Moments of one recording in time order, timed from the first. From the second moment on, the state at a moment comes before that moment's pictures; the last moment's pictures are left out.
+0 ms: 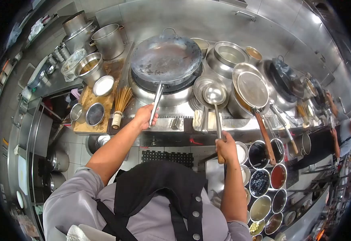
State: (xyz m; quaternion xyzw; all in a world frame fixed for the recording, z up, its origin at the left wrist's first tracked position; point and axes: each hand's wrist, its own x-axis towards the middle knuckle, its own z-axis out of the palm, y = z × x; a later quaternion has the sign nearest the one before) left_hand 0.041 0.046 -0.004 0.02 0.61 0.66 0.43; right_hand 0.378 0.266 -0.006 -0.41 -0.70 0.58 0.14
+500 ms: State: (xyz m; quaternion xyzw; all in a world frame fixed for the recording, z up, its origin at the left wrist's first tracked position) left_hand 0.054 0.059 -0.002 -0.01 0.63 0.68 0.37; right_hand 0.462 0.182 -0.220 -0.42 -0.41 0.81 0.06
